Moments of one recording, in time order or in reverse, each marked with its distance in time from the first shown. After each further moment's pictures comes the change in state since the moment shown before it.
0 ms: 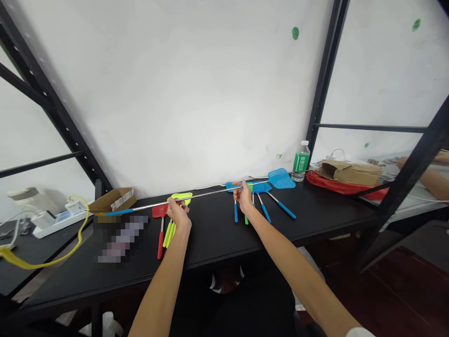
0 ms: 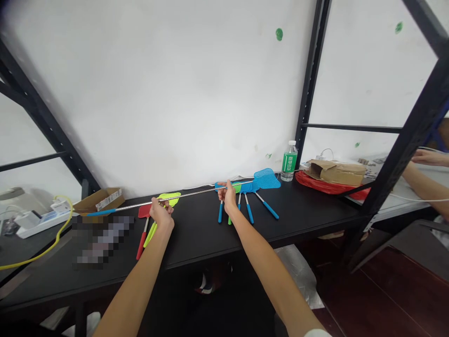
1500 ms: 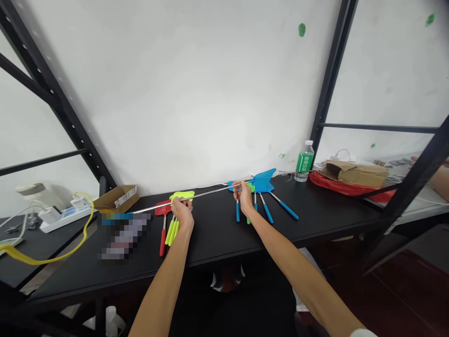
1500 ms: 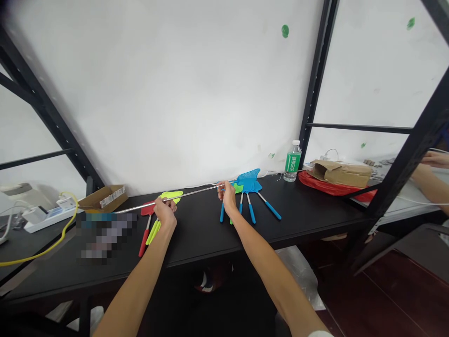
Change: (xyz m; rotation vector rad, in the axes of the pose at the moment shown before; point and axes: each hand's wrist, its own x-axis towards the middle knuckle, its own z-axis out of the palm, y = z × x) left_hand -0.006 0.002 0.004 0.052 -0.014 0.005; right_hand -0.008 0.004 0.009 -0.094 -0.106 -0.186
